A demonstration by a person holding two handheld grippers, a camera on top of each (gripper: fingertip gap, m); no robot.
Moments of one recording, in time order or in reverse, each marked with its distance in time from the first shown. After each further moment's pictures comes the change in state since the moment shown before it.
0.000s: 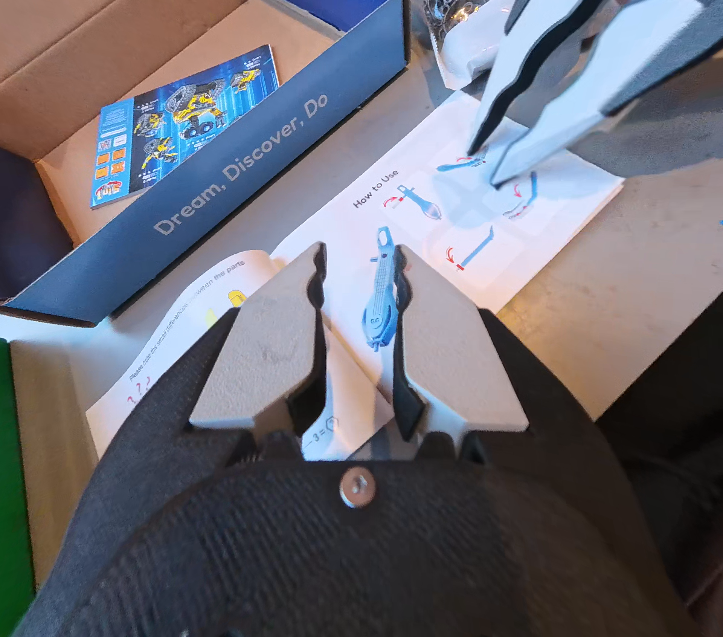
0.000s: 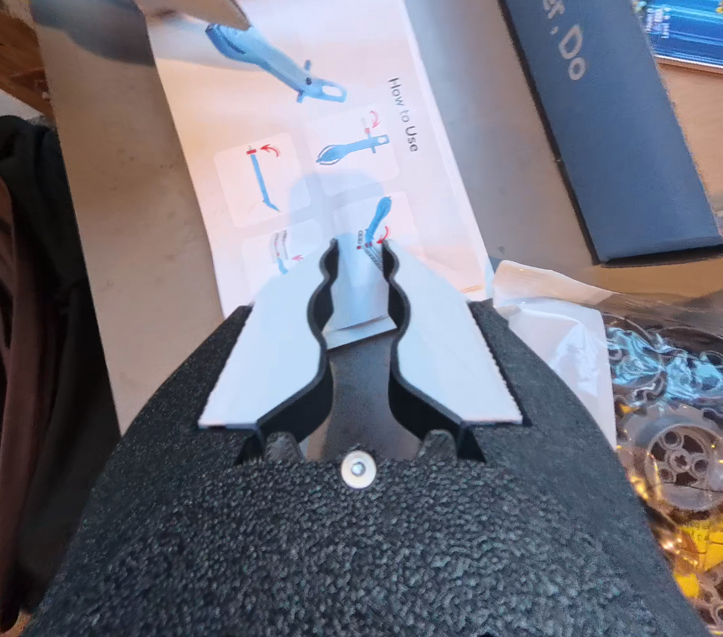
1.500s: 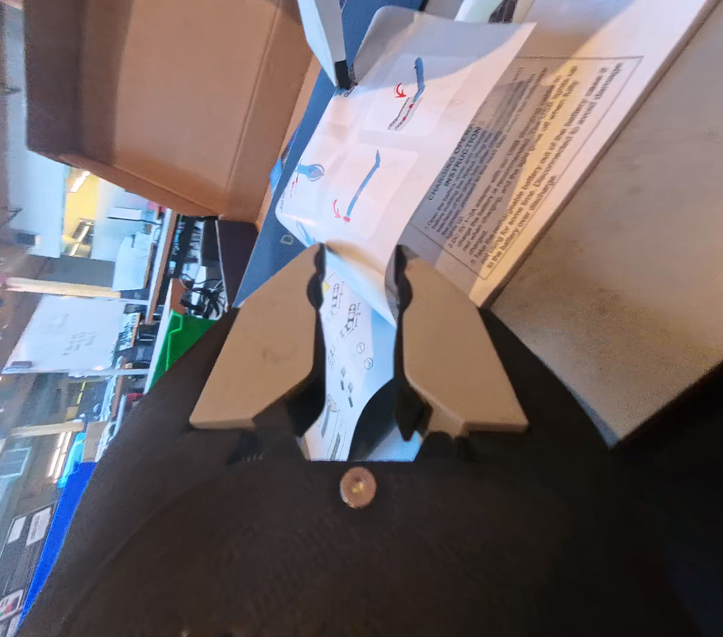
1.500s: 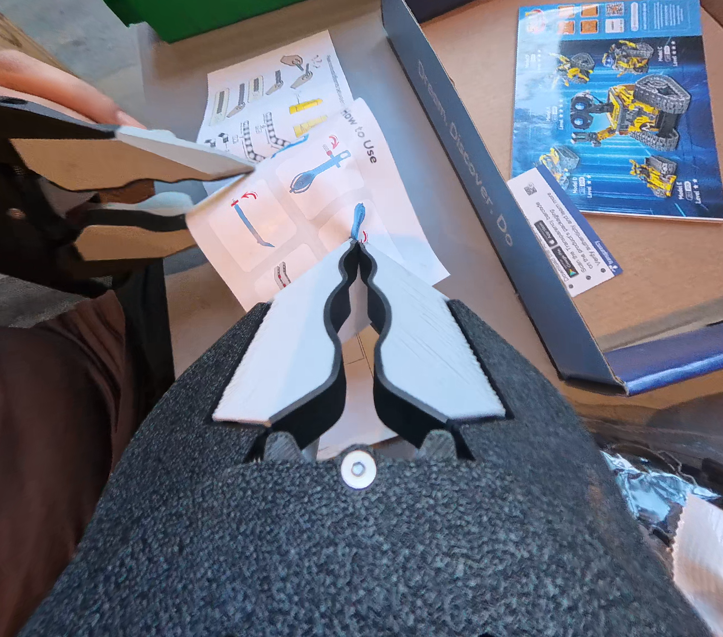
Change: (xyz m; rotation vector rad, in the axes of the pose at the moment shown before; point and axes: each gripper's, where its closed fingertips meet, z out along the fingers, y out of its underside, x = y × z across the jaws) left arm -0.002 0.011 -0.025 -0.057 -0.435 0.593; right arm 0.010 -0.090 -0.017 0.196 -0.090 0.124
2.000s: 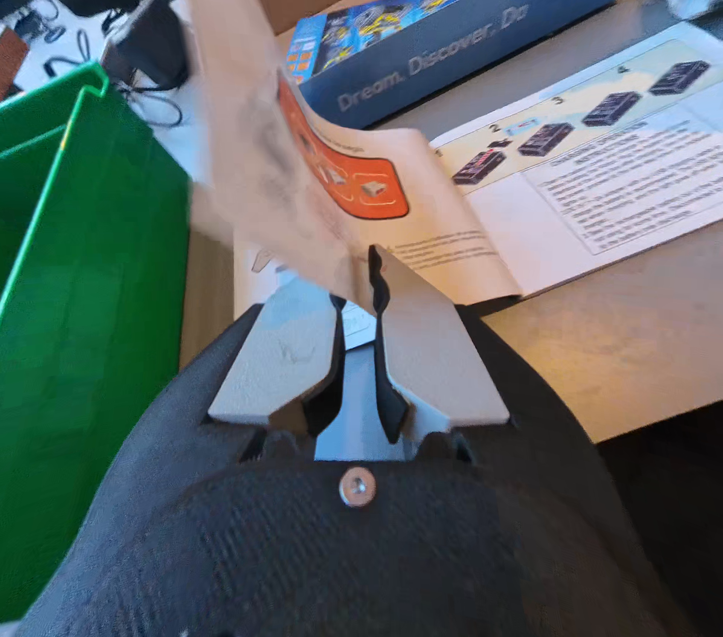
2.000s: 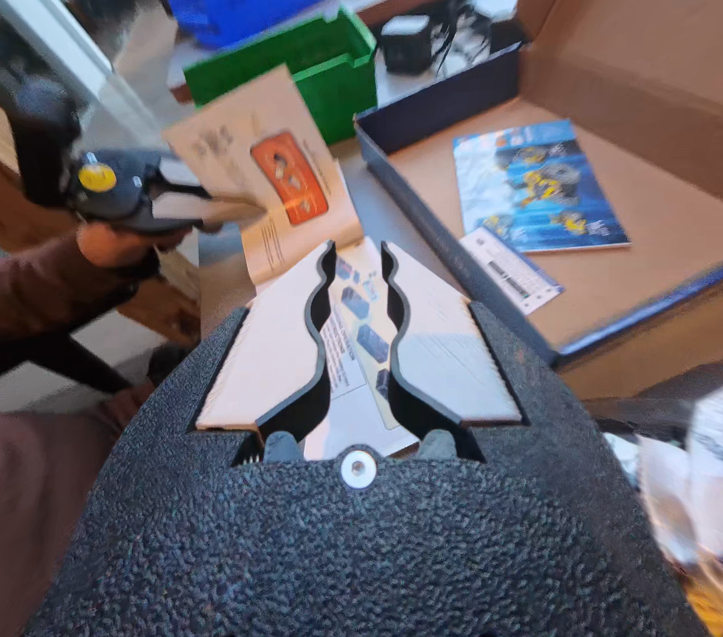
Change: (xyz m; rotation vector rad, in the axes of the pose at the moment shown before) left arm -0.038 0.087 -0.007 -0.080 0.100 -0.717; right arm 0.012 -0.035 -0.061 0.377 0.009 0.111
